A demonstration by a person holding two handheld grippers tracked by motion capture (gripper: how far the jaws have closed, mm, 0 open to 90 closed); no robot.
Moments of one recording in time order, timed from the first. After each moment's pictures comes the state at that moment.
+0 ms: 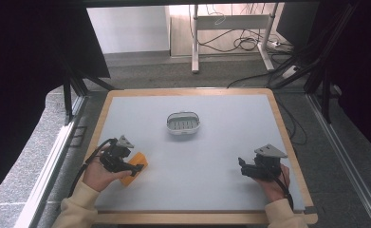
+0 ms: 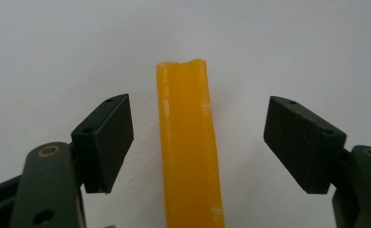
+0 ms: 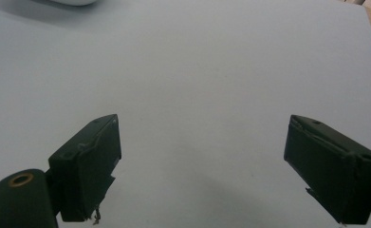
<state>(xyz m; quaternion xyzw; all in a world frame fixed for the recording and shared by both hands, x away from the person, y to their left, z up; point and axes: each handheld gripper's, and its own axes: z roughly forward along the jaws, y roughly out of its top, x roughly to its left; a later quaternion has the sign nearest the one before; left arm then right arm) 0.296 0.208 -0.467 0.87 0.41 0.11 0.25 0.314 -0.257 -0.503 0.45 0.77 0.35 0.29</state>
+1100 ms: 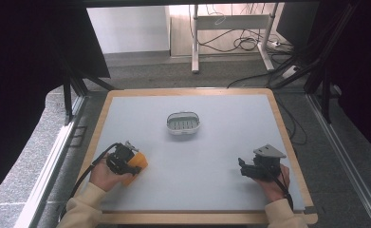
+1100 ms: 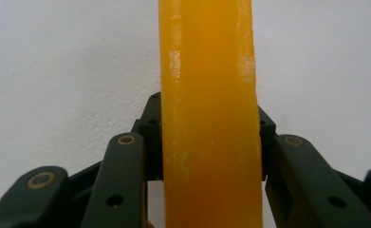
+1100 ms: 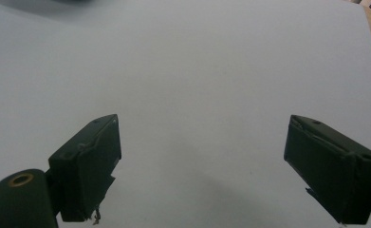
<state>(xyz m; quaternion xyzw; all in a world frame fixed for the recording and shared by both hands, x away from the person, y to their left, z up) 0.308 0.204 -0.501 0.87 0.44 0.07 0.19 0.314 -0.255 -0.504 0.45 0.77 0.34 0.29</state>
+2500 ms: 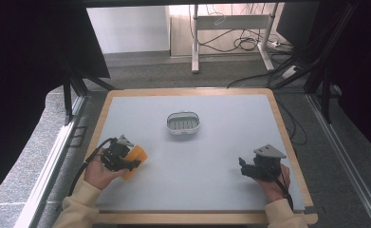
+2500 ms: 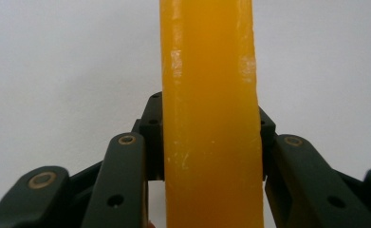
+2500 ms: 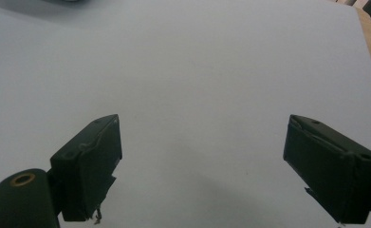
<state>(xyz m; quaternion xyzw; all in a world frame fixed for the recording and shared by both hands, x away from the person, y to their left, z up) 0.303 0.211 -0.471 0.86 0.42 0.10 0.25 0.313 -0.255 -0.503 0.46 0.77 0.34 0.30</state>
